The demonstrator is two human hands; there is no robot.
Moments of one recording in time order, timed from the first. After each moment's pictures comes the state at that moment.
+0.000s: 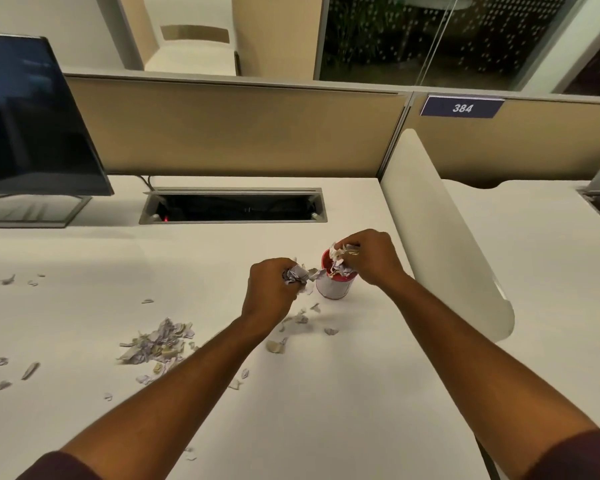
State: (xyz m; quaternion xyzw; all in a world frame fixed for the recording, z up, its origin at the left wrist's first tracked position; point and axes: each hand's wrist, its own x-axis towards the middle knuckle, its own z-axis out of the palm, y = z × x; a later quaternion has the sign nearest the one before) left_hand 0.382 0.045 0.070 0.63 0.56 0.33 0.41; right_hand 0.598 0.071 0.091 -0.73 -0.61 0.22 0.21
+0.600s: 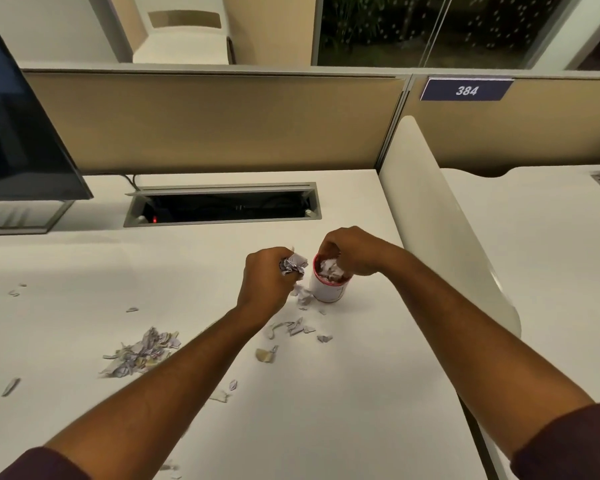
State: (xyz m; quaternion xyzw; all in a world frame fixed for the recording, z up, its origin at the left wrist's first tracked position) left_hand 0.411 0.074 0.074 0.66 0.59 0.30 0.35; right_hand 0.605 0.106 0.107 -0.63 -0.72 0.28 -0.05
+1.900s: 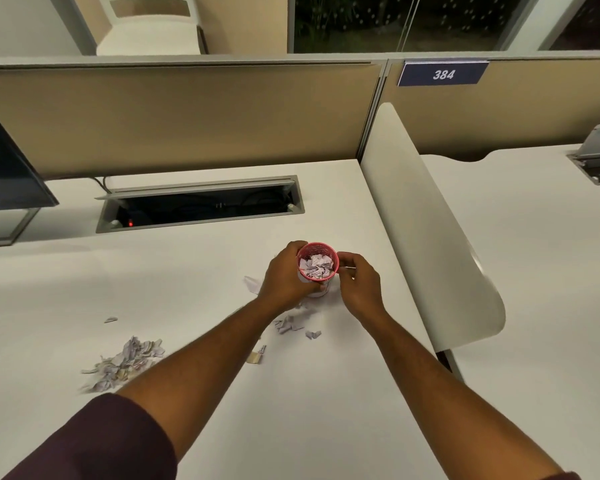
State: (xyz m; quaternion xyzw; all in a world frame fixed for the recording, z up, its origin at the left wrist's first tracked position) left_hand 0.462 0.095 0.018 0.70 0.53 0.21 0.42; right_hand 0.614 0.041 -0.002 -0.76 -0.41 0.30 0.41
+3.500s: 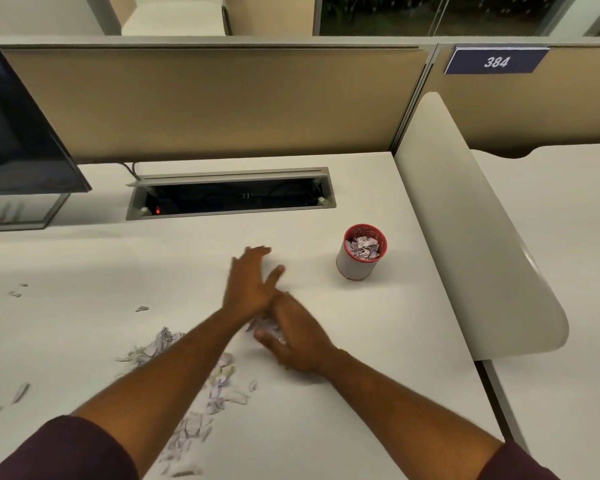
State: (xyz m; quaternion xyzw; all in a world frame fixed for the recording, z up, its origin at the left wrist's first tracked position) left_hand 0.341 0.115 -0.025 0.72 0.59 0.21 0.30; right_hand 0.471 0.020 -0.061 -0.55 -0.75 0.30 0.20
